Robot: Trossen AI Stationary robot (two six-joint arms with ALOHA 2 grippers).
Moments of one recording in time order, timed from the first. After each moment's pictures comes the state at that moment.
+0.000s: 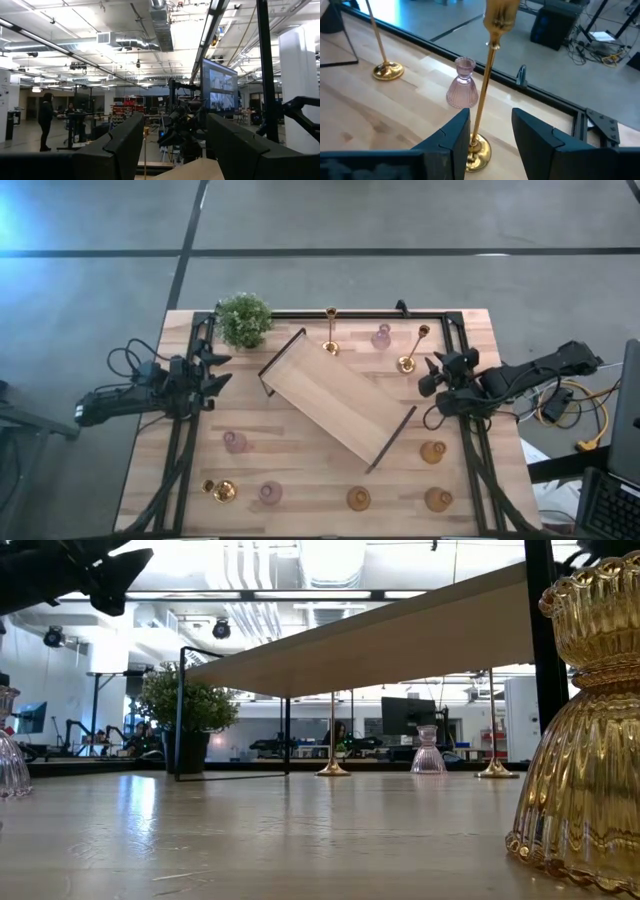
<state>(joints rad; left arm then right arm) 0.14 0.05 0.09 0.37 0.01 0.02 0.31 0.70 0.53 -1.04 1.13 1.09</state>
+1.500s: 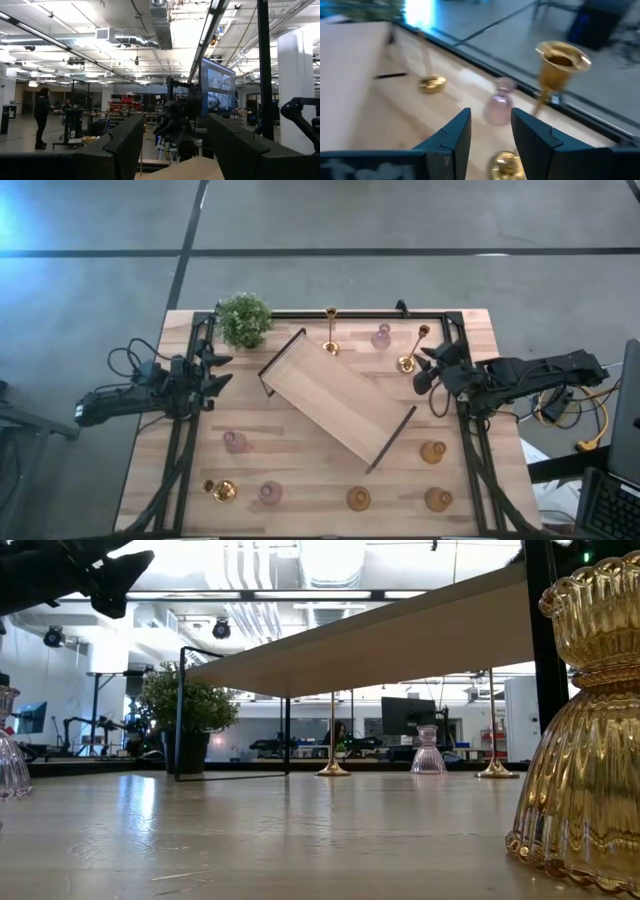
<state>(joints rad) 0.14 0.05 0.09 0.36 0.01 -0.02 0.16 0.67 0.66 -0.72 0.87 0.62</state>
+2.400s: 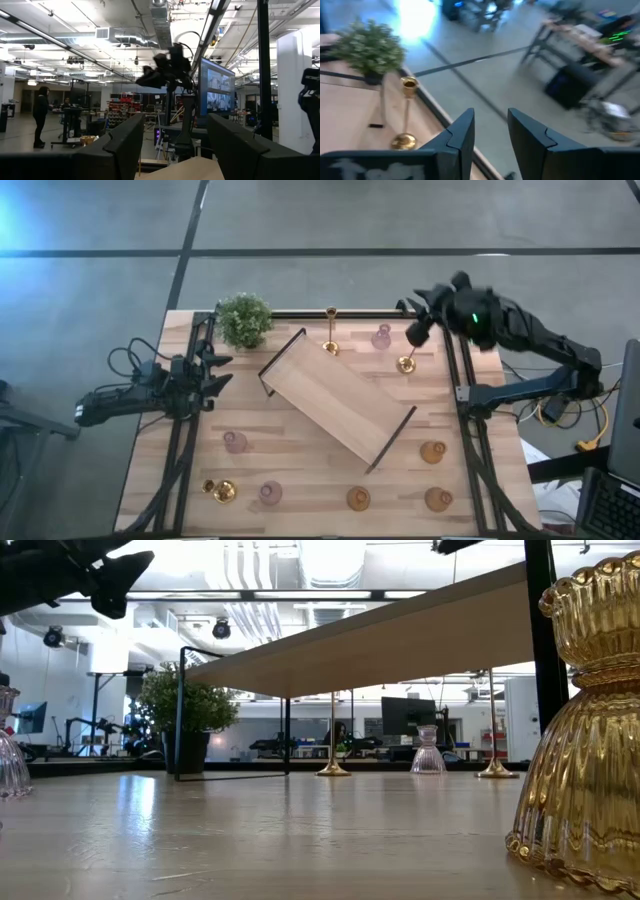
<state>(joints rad) 0.14 0.05 0.09 0.36 0.01 -0.03 -0.29 1.05 1.36 -0.72 0.54 -0.08</state>
